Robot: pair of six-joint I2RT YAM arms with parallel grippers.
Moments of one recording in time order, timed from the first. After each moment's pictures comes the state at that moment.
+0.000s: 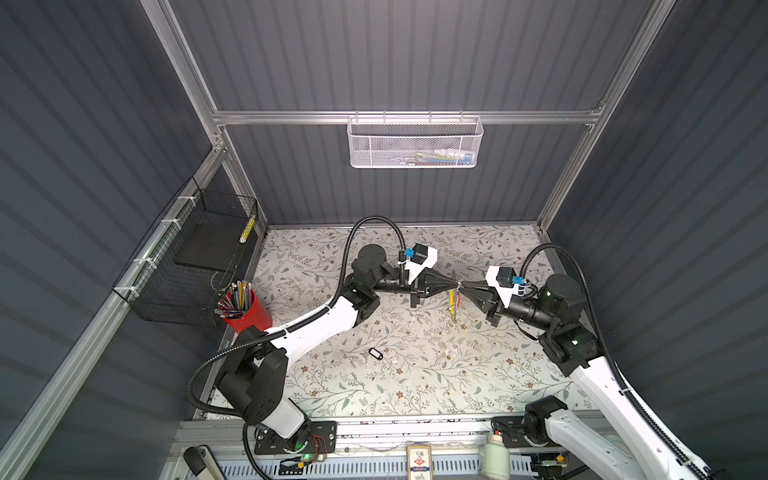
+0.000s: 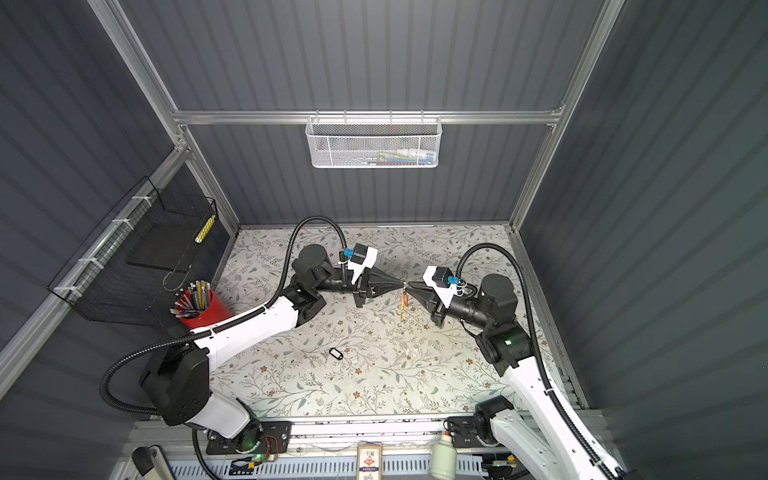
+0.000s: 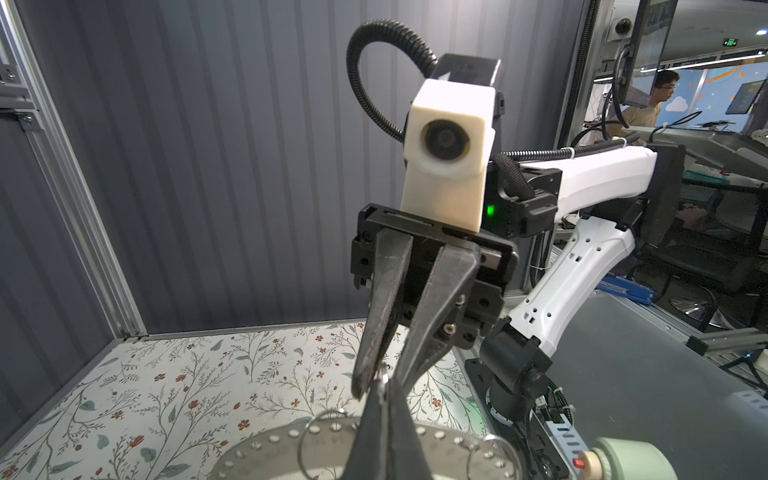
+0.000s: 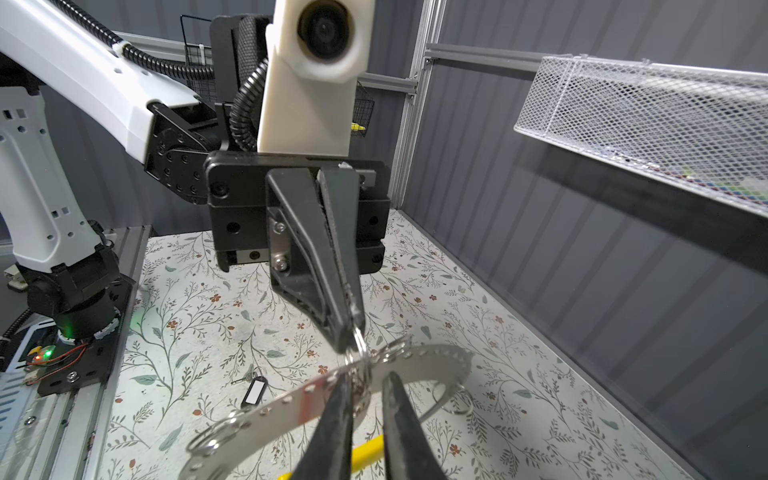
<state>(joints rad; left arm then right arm) -0.73 1.56 1.11 0.59 1.02 -0.09 0.31 0.82 0.74 -0.02 -0.77 -0.24</state>
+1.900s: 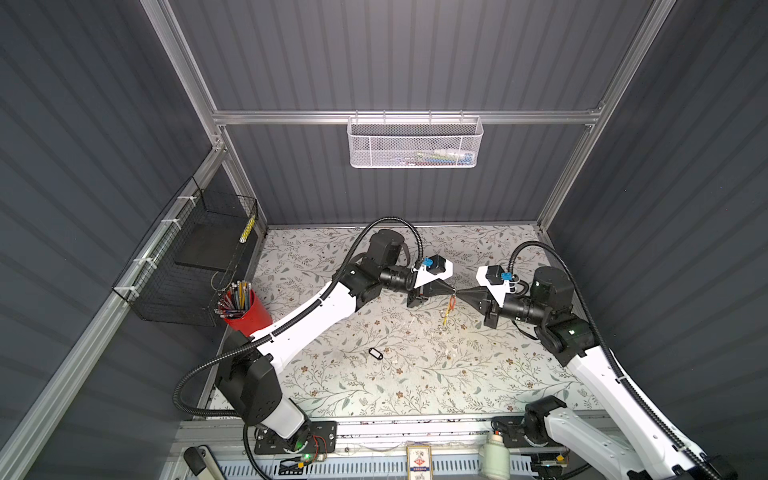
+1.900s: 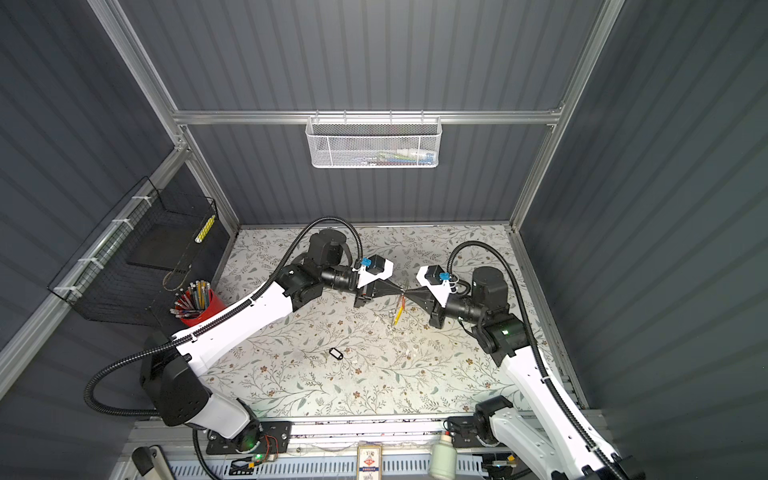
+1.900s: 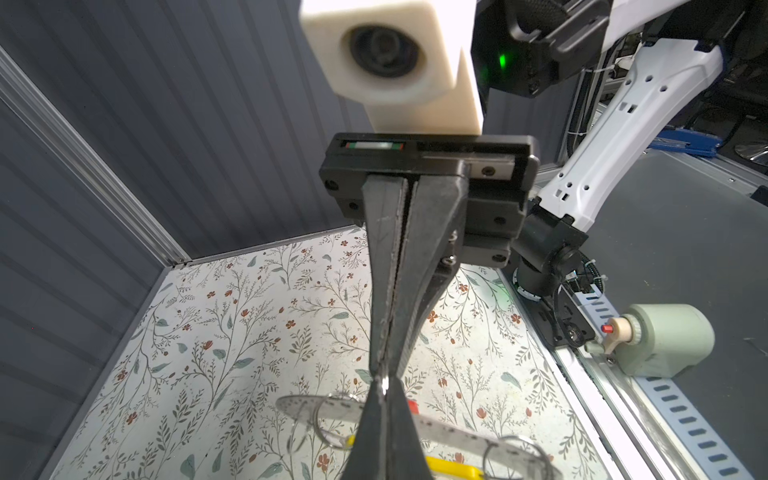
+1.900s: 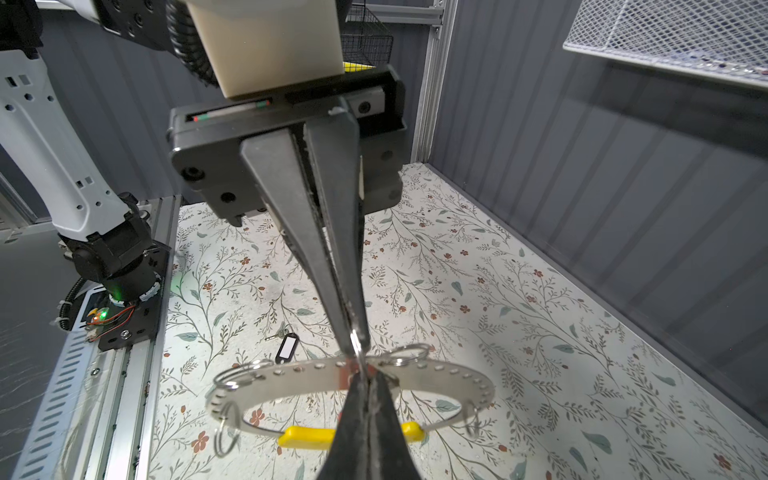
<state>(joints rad) -0.76 1.56 1.40 -0.28 0.89 0.56 0.31 0.88 0.80 -0.21 -0.81 -0.30</state>
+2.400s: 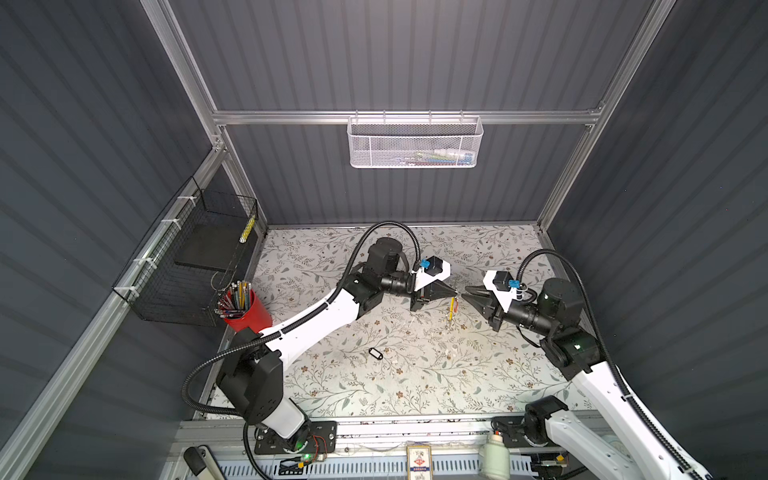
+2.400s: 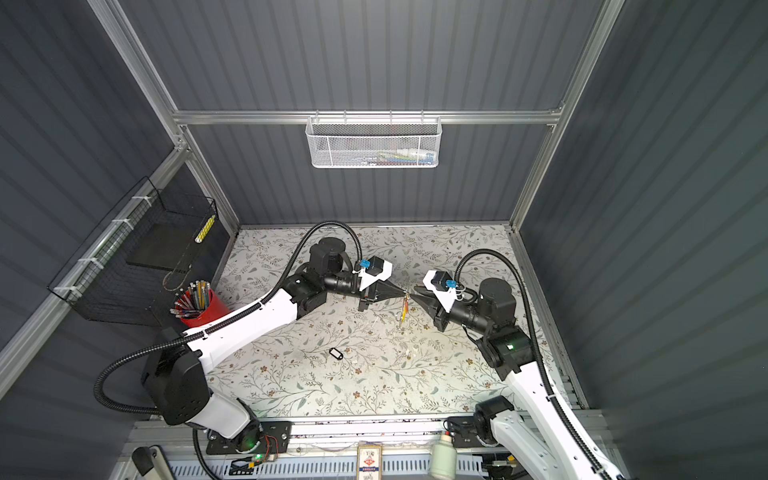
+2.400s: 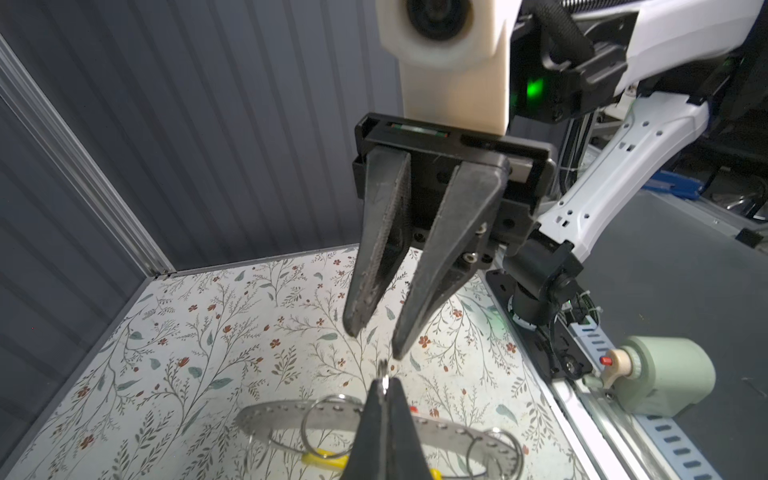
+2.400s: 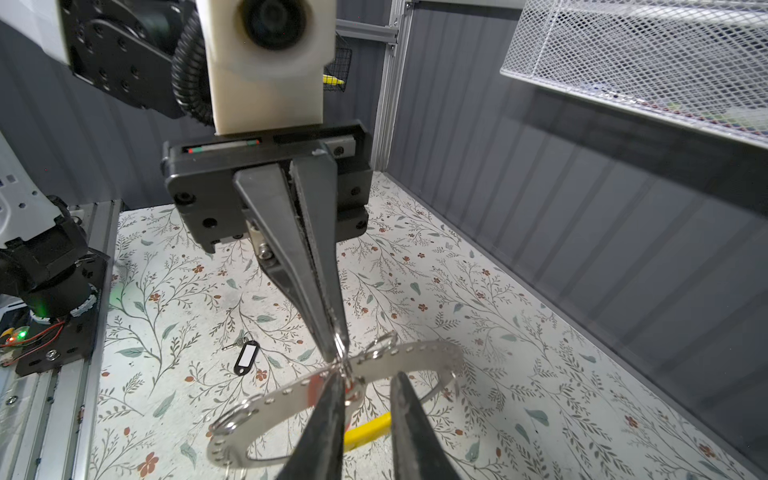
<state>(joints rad) -0.76 1.56 1.23 0.06 0.95 0.34 0.30 0.77 0.72 -0.14 -0.69 -0.28</state>
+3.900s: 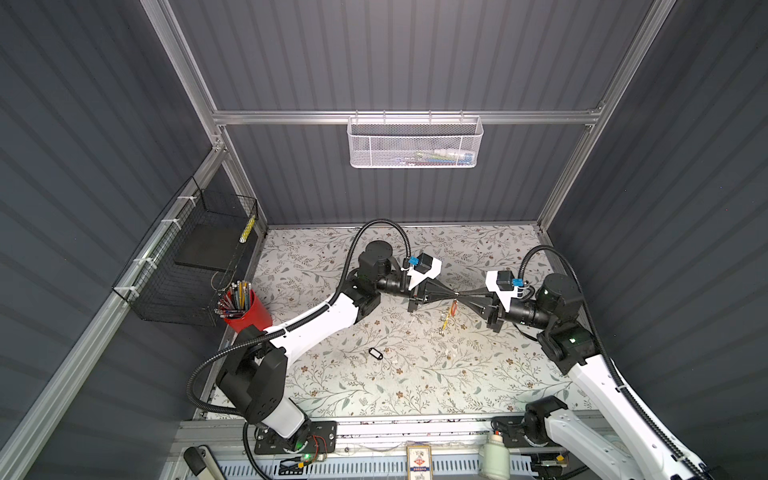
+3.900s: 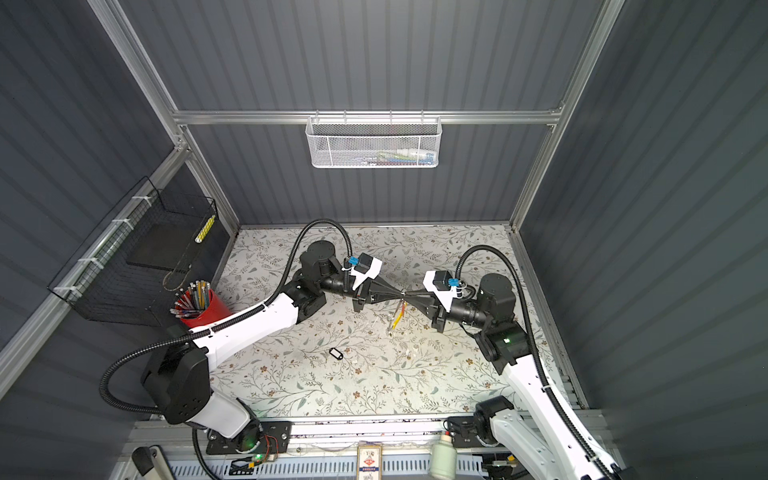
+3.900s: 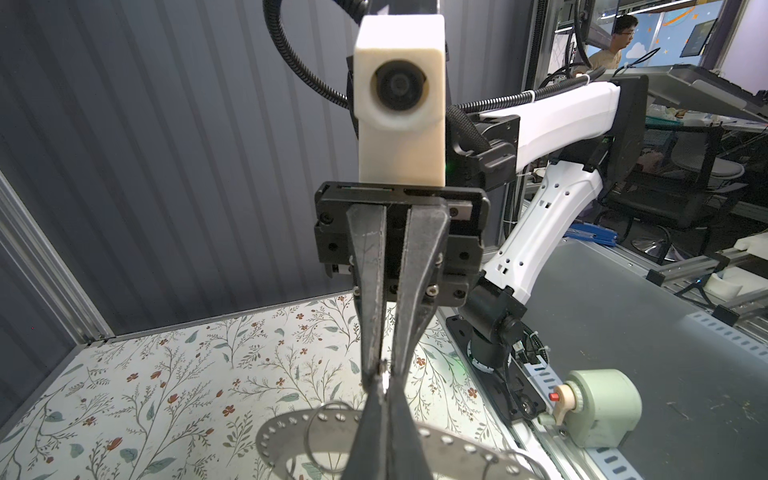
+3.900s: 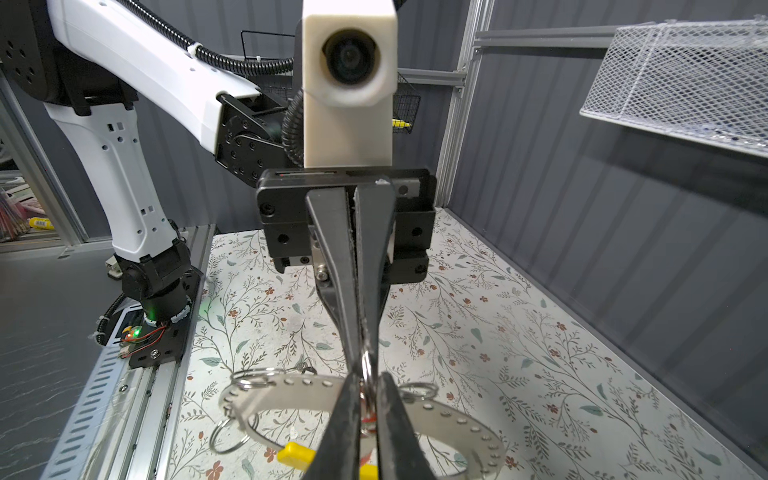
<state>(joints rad) -0.73 1.57 1.16 0.36 1.13 0.14 0.28 0.83 0.72 -0.03 -0.94 -0.21</state>
